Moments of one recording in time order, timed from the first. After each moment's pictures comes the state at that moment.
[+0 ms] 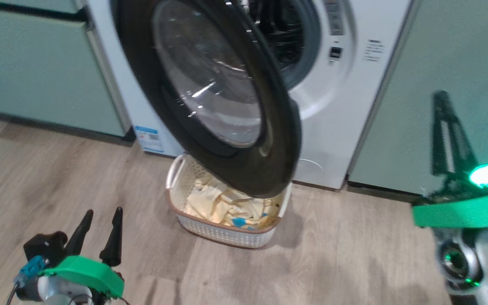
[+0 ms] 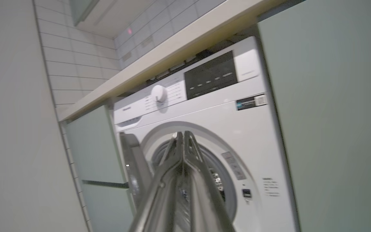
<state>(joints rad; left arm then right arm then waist) -0.02 0.17 0.07 0.33 -0.38 -0.13 -0.25 -0.24 -0.11 0.20 -0.08 0.50 0.13 -0.26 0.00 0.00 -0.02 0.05</state>
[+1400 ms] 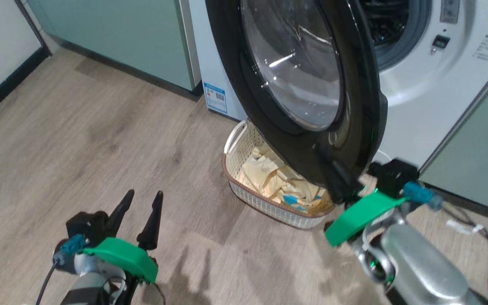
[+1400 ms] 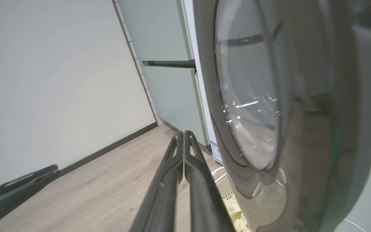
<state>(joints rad) -0.11 0.14 -0.07 0.34 -0.34 -0.13 -0.25 -0.45 -0.06 0.64 0.40 0.50 0.13 -0.26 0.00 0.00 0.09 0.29</state>
